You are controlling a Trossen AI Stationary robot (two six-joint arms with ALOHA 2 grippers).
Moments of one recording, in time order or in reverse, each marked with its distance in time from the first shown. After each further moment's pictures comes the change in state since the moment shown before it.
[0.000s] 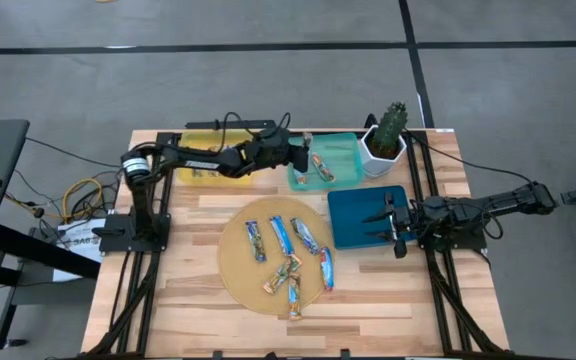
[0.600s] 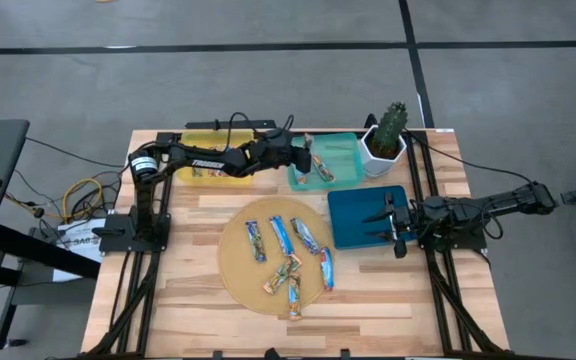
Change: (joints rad) left arm 0.009 0.059 0.040 -0.036 -0.016 0.012; right arm 0.000 0.000 0.000 0.000 0.000 0.000
